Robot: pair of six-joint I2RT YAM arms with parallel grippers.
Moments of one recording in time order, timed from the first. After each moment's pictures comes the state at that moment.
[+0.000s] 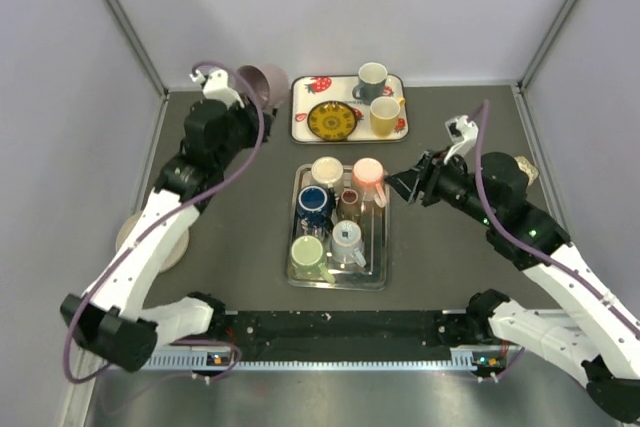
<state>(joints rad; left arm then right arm) -0.45 1.11 1.19 -0.27 -0.06 -0.48 0.63 0.82 0.97 -0.33 -0.21 0.53</state>
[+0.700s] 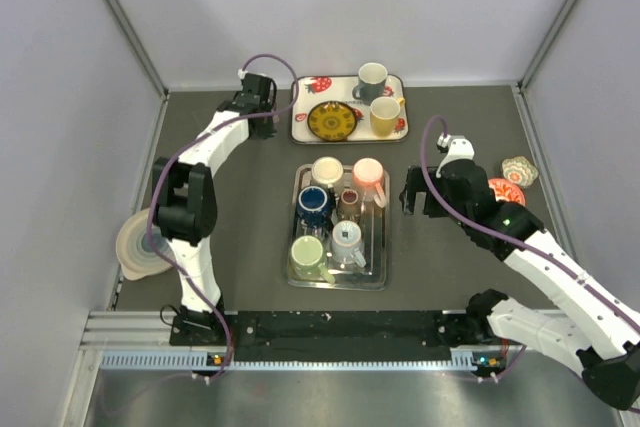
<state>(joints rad) -0.25 1.95 1.62 -0.54 -0.23 -0.31 0.63 0.87 0.89 -0.63 0.27 0.42</state>
